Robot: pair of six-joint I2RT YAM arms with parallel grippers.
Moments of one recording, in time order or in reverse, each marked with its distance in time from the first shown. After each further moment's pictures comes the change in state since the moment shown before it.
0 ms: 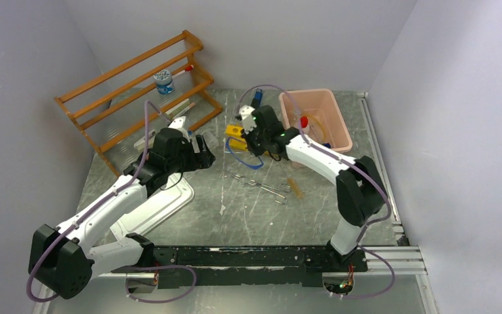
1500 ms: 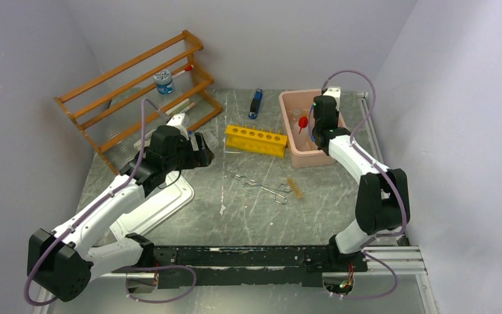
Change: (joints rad) left arm 0.003 -0.030 0.035 -0.033 0.004 0.035; right arm -0.454 -0.203 -0.187 0.228 0.620 0.206
